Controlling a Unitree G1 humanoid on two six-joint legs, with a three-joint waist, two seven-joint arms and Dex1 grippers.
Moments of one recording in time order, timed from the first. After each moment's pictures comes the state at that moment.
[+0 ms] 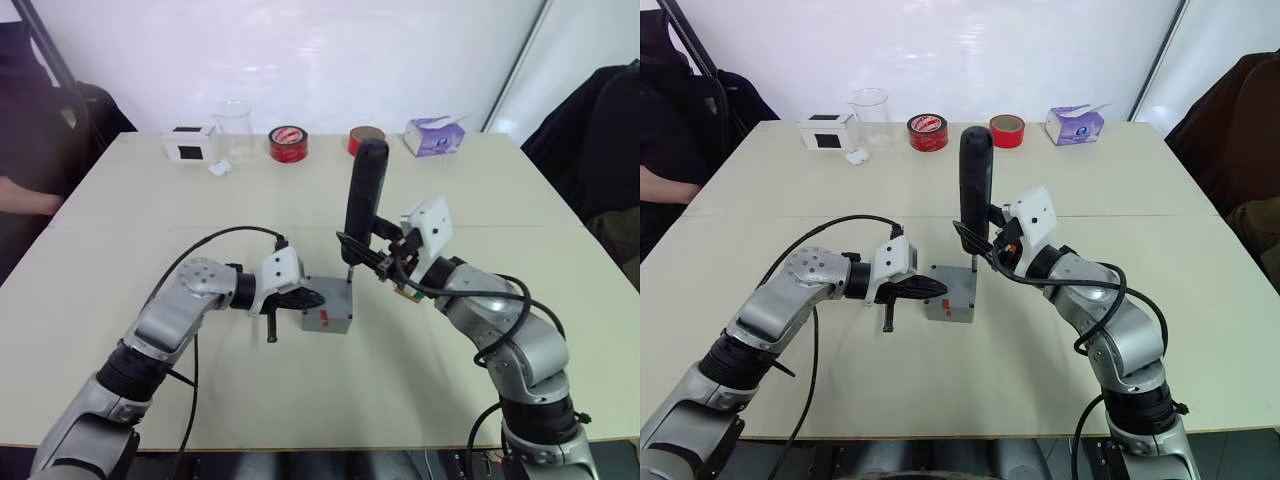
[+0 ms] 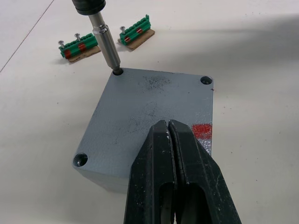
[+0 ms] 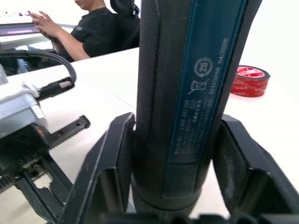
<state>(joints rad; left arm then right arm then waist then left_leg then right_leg) -0.49 0.60 -0.33 -0.15 -0.22 0.44 -1.08 -0.33 -0.37 0.06 -0.53 0.45 0.70 0.43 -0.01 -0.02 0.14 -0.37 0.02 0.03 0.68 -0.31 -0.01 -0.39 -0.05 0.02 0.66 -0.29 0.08</state>
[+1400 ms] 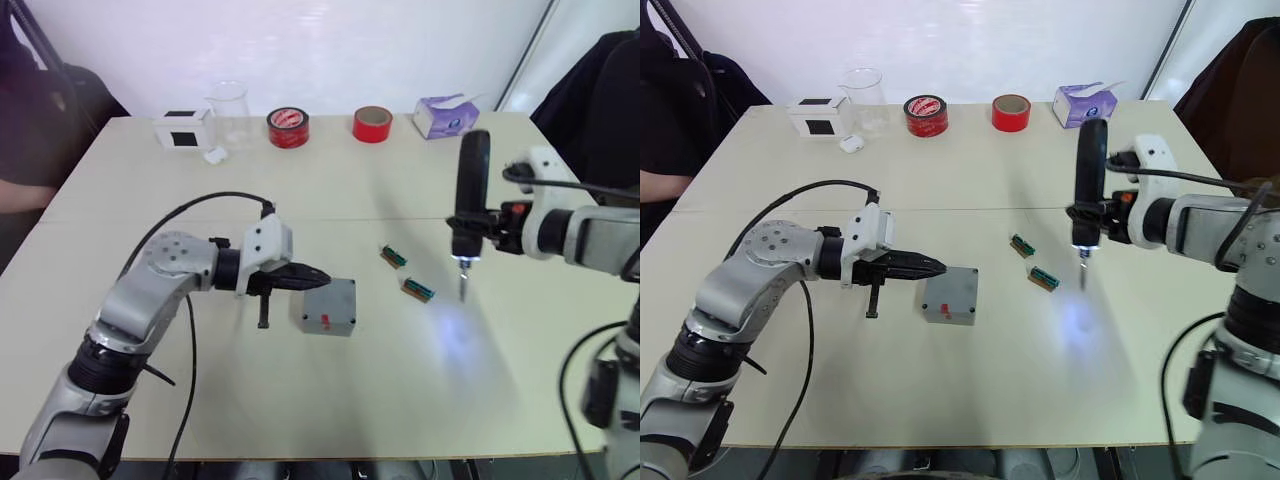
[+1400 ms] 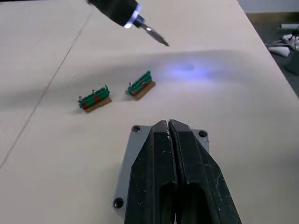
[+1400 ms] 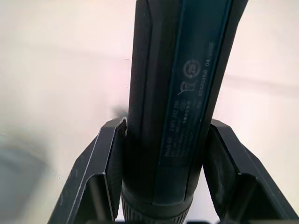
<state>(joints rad) -0.55 0.65 -0.17 -0.35 -0.44 0.55 -1.13 -0.69 -0.87 -0.31 -0.17 0.99 1.61 0.11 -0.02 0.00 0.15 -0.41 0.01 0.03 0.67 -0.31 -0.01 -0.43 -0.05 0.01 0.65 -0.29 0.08</state>
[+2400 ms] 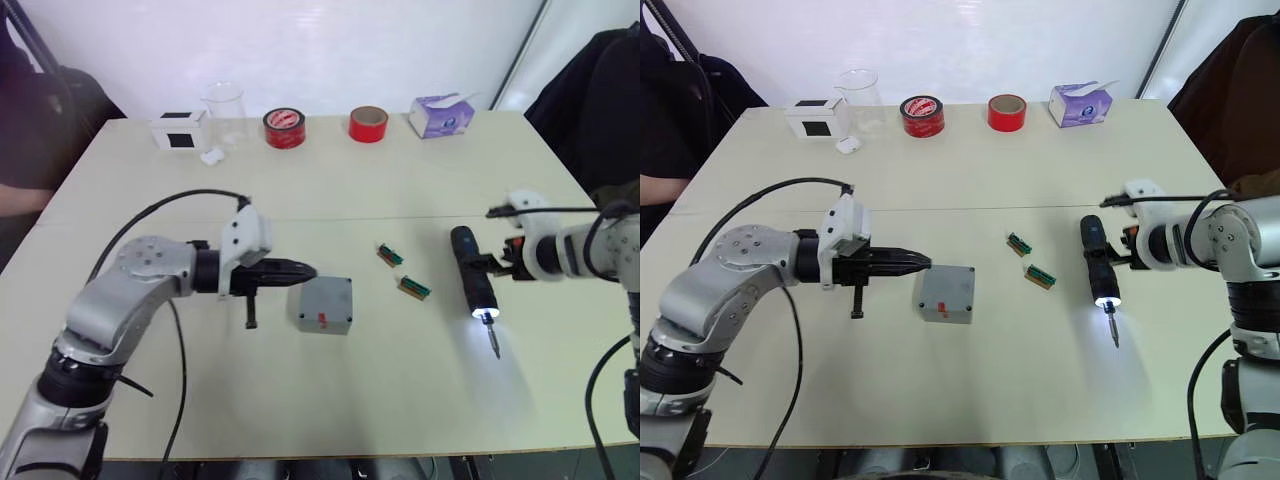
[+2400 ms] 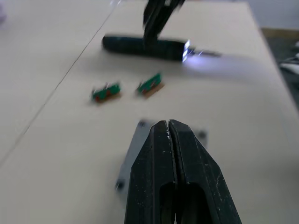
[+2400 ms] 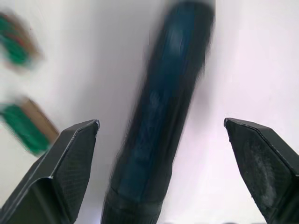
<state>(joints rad) -0.42 0.76 -0.09 -0.36 -0.50 0.61 -1.02 -0.73 -0.99 -0.03 -0.11 0.74 1.45 0.35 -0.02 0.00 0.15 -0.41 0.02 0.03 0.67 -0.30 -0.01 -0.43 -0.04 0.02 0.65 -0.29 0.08</state>
